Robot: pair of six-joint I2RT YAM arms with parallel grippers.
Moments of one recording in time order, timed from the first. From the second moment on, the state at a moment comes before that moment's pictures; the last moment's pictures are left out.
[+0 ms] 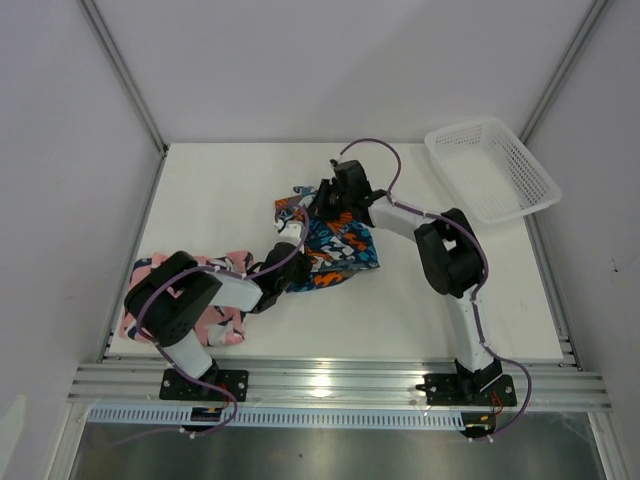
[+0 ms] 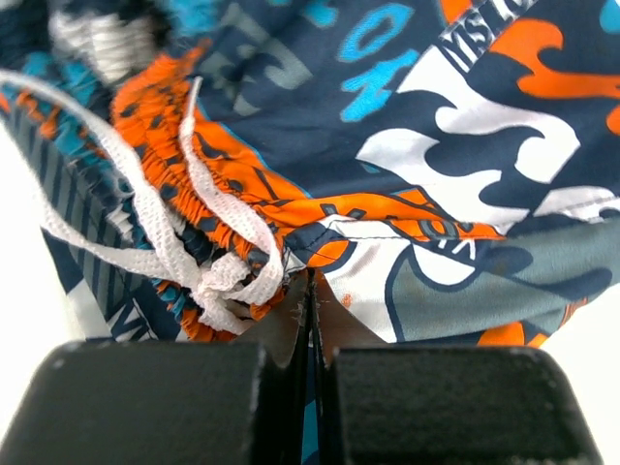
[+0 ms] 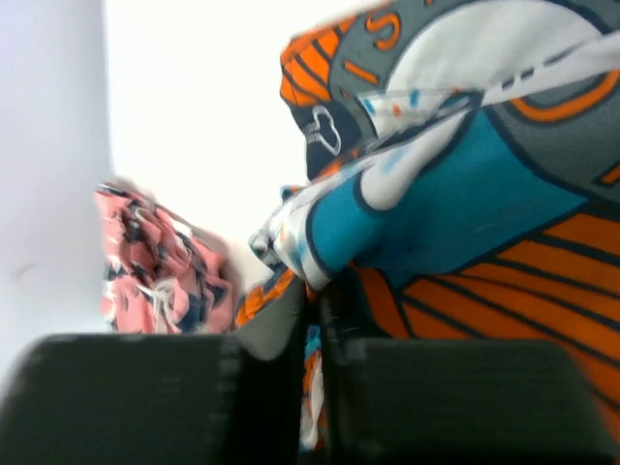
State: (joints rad) left arm -0.68 1.66 0.53 0.58 -0.20 -0.47; right arm 0.59 2.19 1.62 -0.06 -0.35 0.77
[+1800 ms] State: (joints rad) left arm -0.67 1.27 0.51 0.27 -0.12 -0.44; right arm 0.34 2.38 1.78 -0.08 -0.50 0.49
